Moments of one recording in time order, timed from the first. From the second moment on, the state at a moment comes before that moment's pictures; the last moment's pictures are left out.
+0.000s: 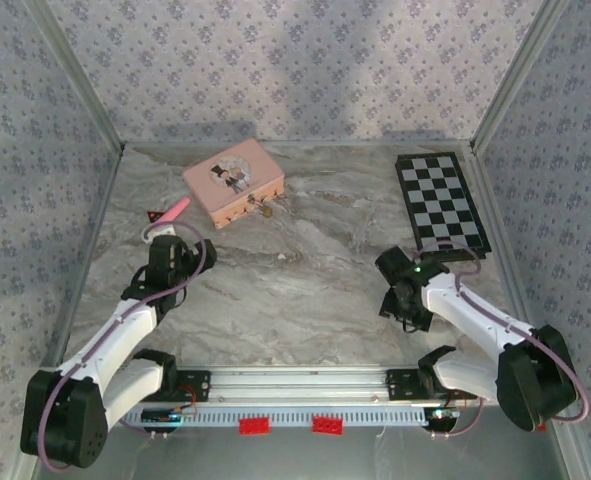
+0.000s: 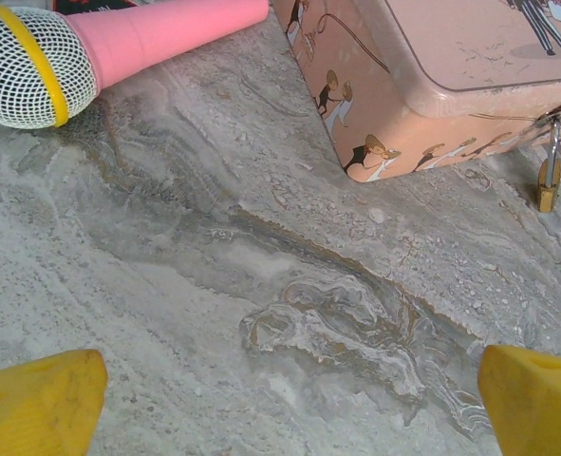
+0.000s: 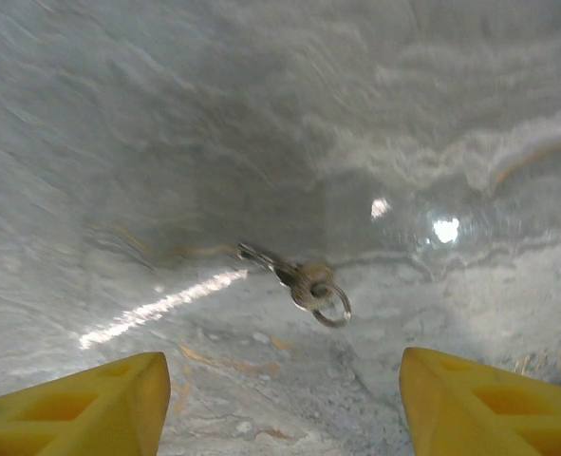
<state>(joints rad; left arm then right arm) -0.25 0.95 0.45 -0.16 -0.18 -0.56 0.49 1.12 0.63 -1.05 0.13 0.89</state>
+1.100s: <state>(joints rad) -0.26 0.87 0.42 -0.14 -0.18 -0.56 0.44 1.00 0.51 -0.99 0.14 1.28</state>
